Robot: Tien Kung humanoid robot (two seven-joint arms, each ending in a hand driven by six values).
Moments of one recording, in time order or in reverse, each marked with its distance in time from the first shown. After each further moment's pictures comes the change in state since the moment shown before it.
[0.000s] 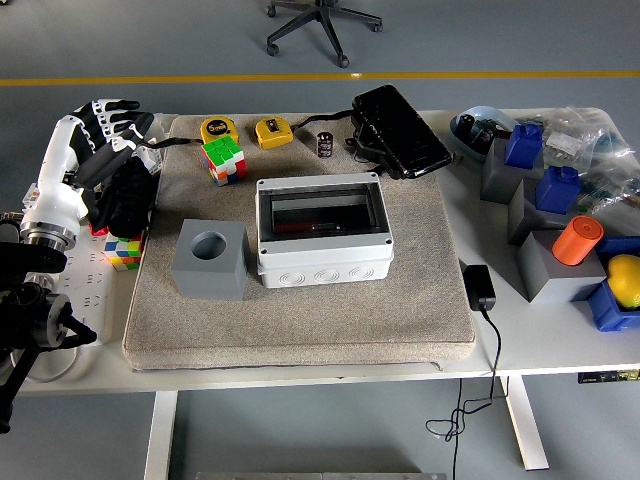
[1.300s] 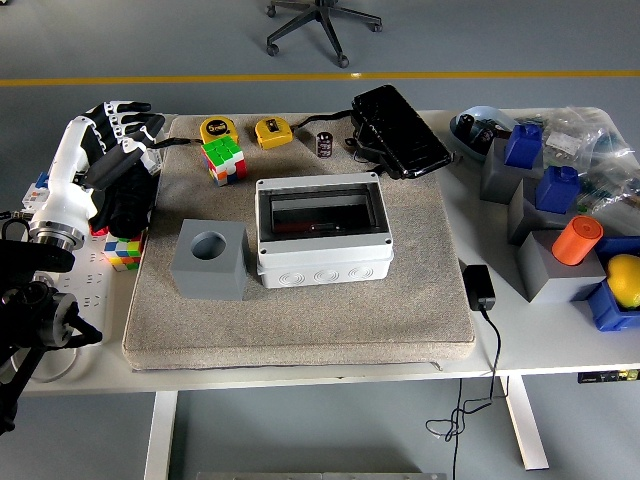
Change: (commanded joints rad) left arm -0.012 -0.001 0.017 0.008 -0.008 -0.005 -0.001; right arm 0.005 0.004 -0.016 -0.001 0.020 -0.033 0.043
